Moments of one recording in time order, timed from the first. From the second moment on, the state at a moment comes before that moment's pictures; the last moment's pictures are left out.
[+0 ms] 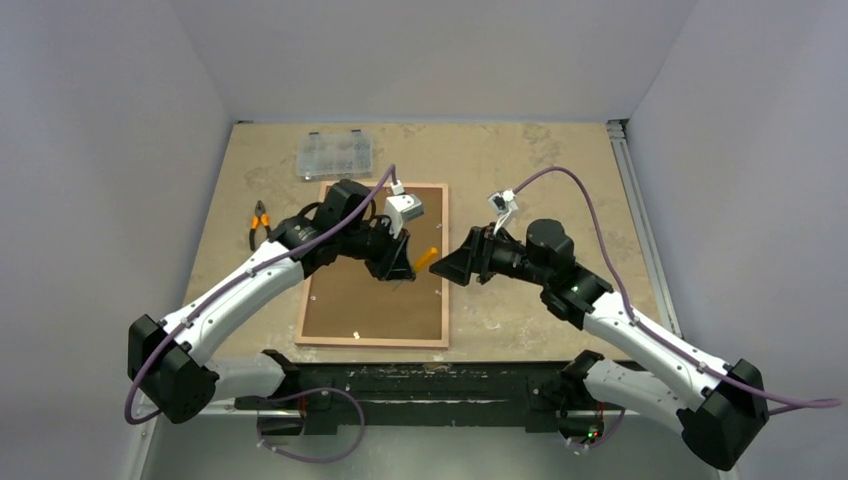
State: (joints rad) left arm -0.63 1.24 1.09 -0.63 0.57 -0.04; right arm 0.69 0.94 0.67 0.06 -0.42 0.75
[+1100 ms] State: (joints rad) left arm -0.76 1.31 1.09 -0.68 0.40 0.01; right arm 0.79 1.14 0.68 0.08 -0.22 0.98
